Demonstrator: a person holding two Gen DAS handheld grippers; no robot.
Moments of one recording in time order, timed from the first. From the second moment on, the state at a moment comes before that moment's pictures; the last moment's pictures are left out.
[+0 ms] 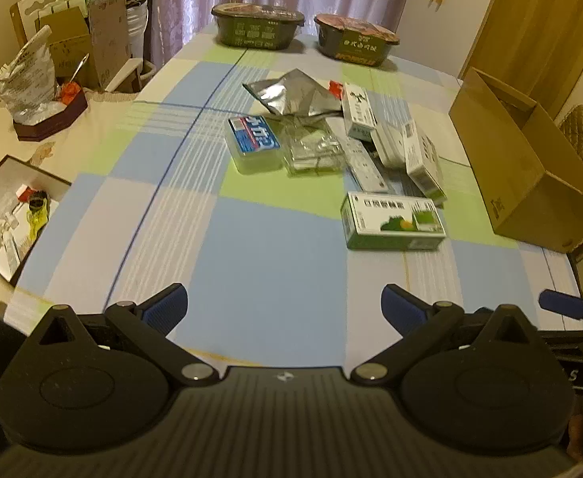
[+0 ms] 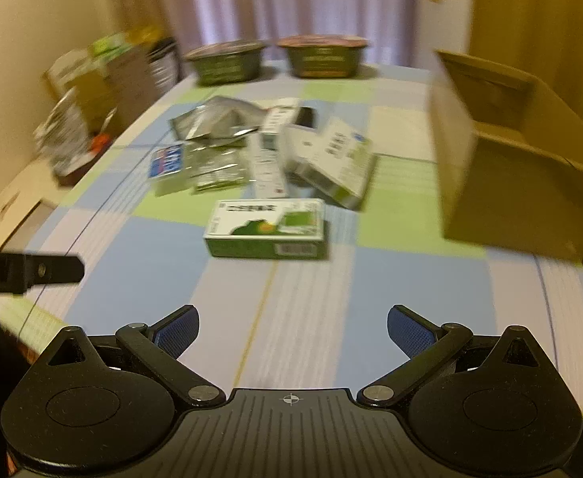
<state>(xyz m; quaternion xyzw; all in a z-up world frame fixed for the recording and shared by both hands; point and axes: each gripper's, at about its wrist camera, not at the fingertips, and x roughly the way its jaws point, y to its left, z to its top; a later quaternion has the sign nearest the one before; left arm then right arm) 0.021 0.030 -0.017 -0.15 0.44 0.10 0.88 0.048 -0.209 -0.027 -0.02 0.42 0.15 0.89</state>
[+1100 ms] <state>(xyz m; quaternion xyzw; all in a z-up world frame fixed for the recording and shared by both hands) 0.196 0.112 -0.089 0.26 0.48 -0.20 0.81 0.200 -0.119 -0.100 -0.53 0.34 0.53 0.57</state>
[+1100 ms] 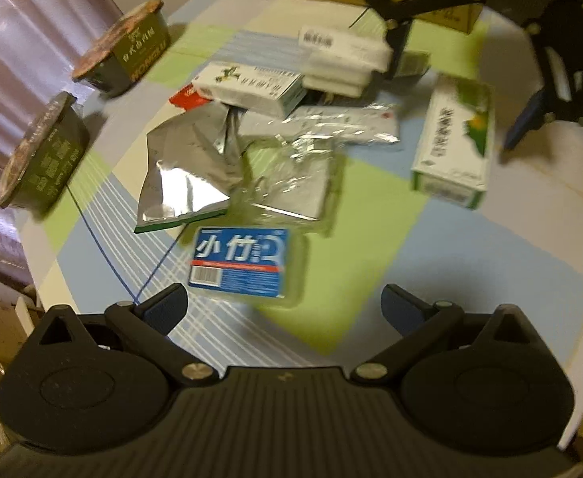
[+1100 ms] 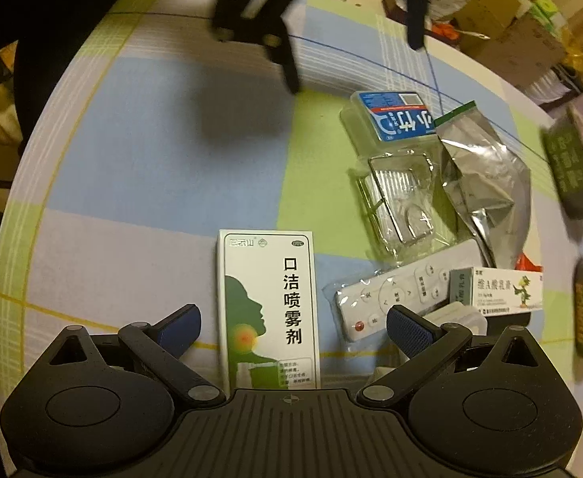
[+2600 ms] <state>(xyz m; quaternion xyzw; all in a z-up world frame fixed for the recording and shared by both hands) 0.186 0.099 -0.106 0.24 0.57 -0.24 0.75 0.181 -0.120 -0.097 -0.45 0.43 0.49 0.61</state>
